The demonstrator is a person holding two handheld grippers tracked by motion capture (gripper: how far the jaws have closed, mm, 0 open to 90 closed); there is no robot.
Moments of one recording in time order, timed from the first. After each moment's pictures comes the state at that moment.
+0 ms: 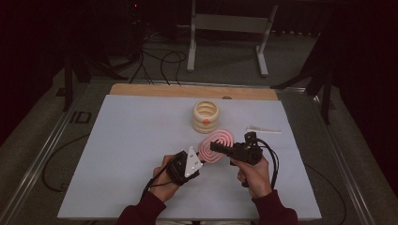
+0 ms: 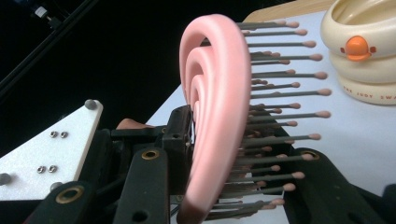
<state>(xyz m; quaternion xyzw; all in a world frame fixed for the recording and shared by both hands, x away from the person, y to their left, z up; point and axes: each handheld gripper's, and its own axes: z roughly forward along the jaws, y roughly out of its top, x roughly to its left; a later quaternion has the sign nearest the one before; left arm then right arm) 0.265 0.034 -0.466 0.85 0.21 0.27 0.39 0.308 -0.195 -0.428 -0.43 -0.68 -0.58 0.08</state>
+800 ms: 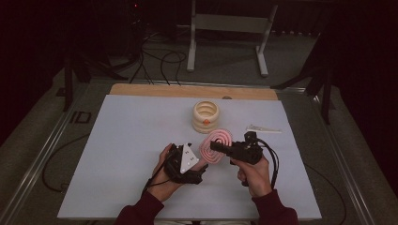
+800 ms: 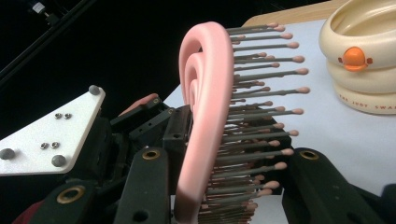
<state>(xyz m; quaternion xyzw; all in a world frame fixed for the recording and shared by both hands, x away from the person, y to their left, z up) 0.268 0.041 -0.464 0.83 0.25 0.26 0.42 0.307 -0.194 -0.424 -0.42 -0.69 -0.59 0.06</state>
